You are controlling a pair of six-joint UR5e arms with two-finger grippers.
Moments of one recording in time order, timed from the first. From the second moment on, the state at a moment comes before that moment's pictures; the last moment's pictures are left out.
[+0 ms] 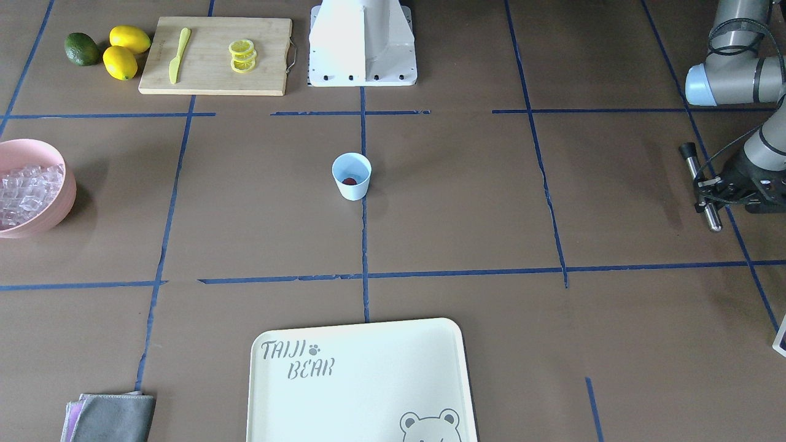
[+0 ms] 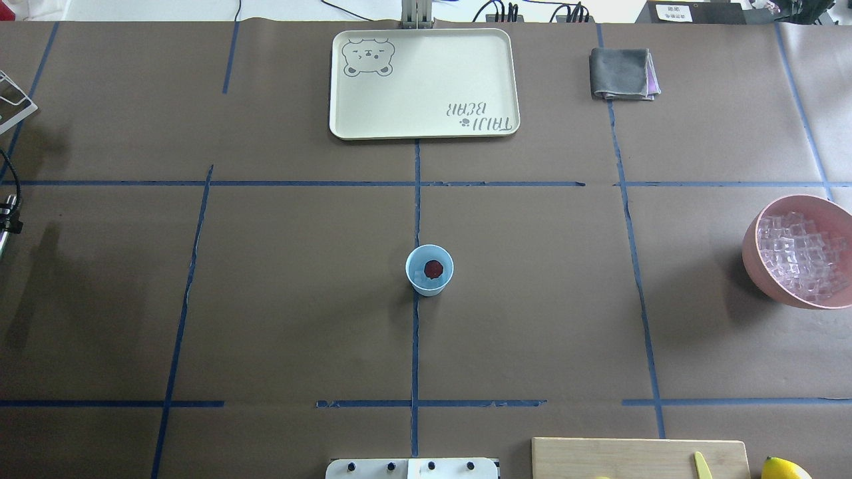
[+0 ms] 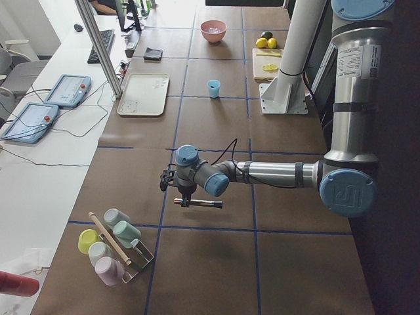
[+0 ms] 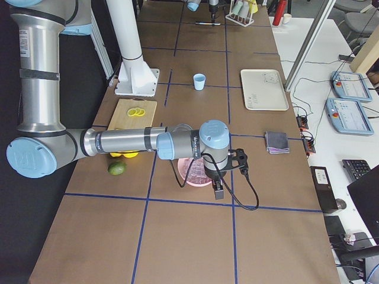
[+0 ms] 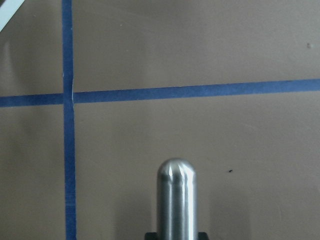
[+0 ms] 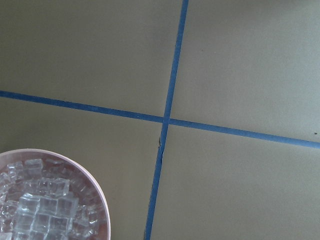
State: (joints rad) left arm -1.11 -1.54 -1.51 -2.11 -2.13 -0.59; right arm 1.60 -1.63 1.75 -1.54 2.29 -0.07
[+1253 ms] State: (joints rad) left arm -1.30 -1.61 -1.58 -1.72 -2.23 -0.24; right arm 1.60 -1.63 1.75 -1.55 2.31 -0.07
